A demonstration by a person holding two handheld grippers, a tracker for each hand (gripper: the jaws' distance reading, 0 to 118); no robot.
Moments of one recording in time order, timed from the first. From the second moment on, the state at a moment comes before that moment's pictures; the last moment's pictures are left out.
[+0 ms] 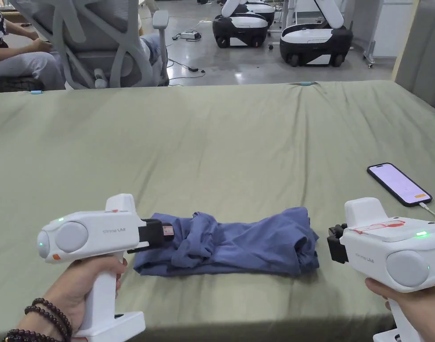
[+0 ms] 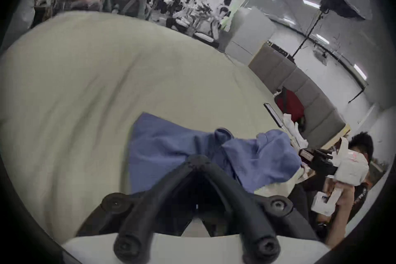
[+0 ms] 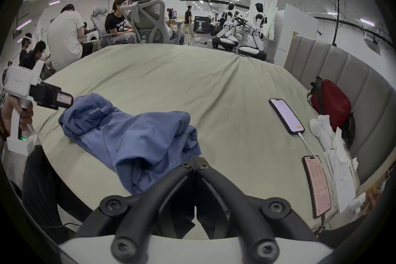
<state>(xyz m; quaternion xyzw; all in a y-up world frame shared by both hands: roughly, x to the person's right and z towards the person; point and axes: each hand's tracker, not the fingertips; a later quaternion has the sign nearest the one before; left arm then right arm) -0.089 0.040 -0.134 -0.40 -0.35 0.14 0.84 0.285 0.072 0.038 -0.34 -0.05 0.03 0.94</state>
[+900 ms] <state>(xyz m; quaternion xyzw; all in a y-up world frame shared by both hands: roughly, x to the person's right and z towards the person) -0.060 0.055 -0.141 -0.36 -0.38 0.14 0.84 0.300 0.082 0.038 -0.33 -0.06 0.01 0.94</state>
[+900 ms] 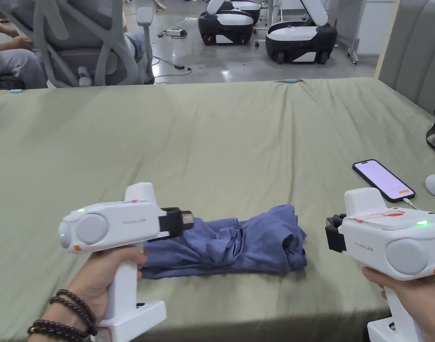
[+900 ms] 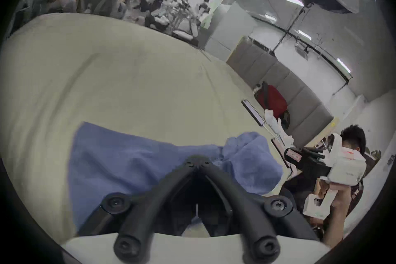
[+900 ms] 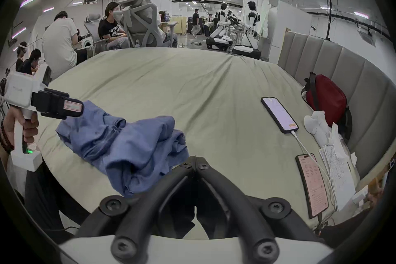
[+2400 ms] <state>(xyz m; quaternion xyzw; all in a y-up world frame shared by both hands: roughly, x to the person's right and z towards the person) -0.203 0.038 -0.157 -0.35 -0.19 0.14 0.91 0.293 0.075 0.040 -0.35 -0.06 0.02 0.94</state>
